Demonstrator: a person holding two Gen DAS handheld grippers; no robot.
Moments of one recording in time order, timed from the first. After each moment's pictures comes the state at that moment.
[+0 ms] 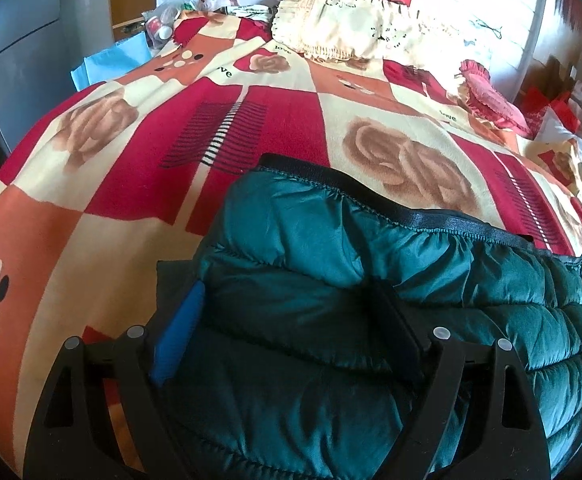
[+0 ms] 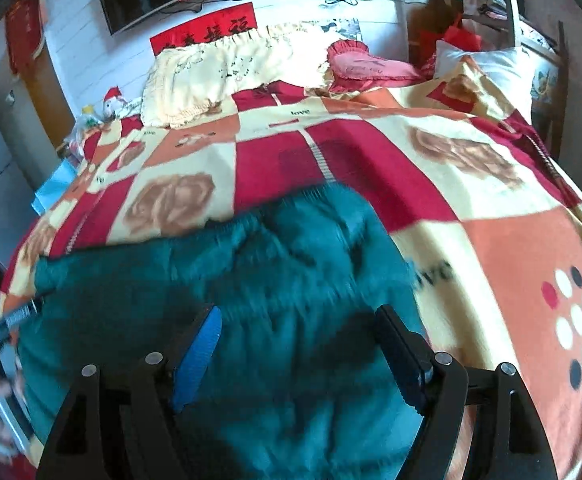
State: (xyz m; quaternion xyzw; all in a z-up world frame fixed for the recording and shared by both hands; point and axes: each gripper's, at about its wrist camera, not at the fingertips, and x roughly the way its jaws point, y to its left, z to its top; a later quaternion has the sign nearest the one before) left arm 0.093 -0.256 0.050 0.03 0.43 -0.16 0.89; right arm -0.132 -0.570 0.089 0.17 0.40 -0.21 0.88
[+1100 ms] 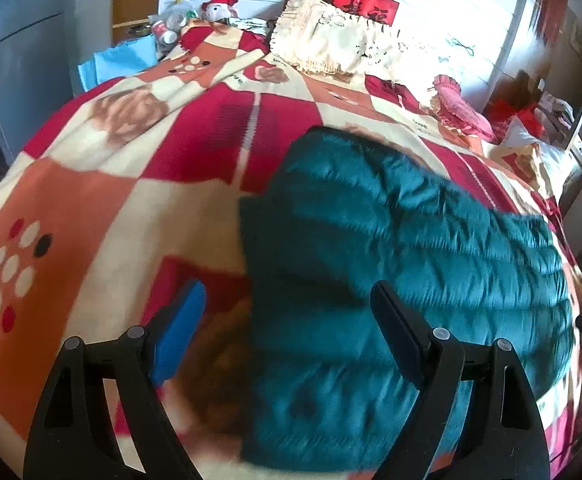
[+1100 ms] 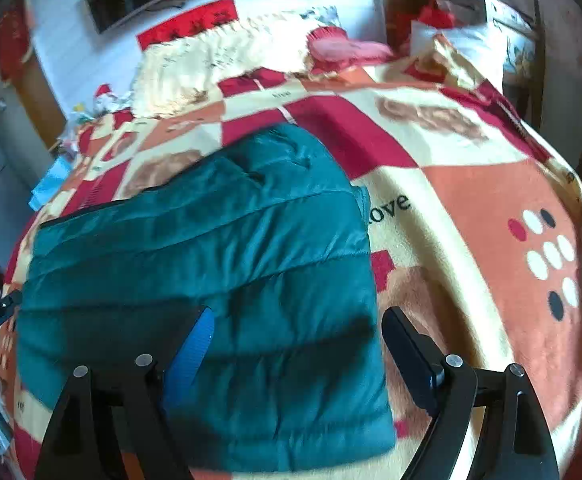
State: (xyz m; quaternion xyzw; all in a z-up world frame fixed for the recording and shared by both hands) left arm 0.014 -0.159 0.079 0.00 0.42 -0.20 0.88; right arm -0.202 -0.544 0.111 0.20 0.39 -0.21 0.87
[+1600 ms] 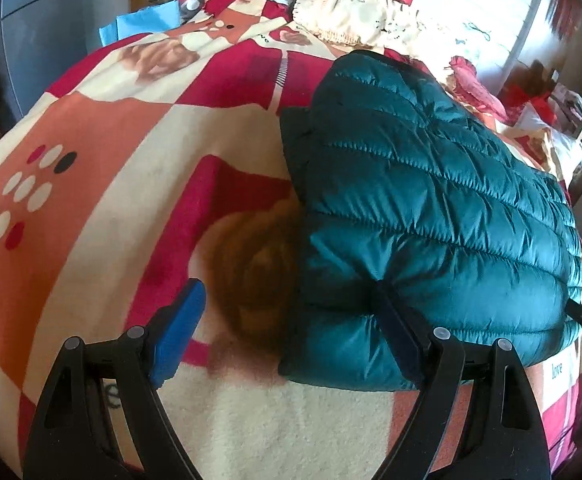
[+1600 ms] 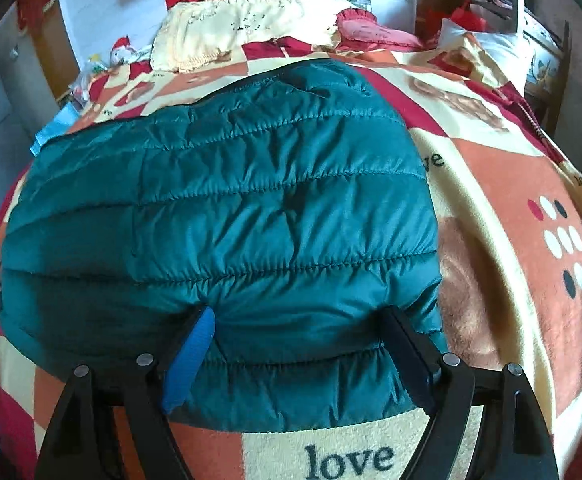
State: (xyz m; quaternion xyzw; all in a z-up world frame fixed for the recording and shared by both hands) left arm -0.022 -0.132 0.040 -0.01 0.46 -0.18 0.87; right arm -0.192 -0.505 0.071 0.15 0.46 -0.20 0.85
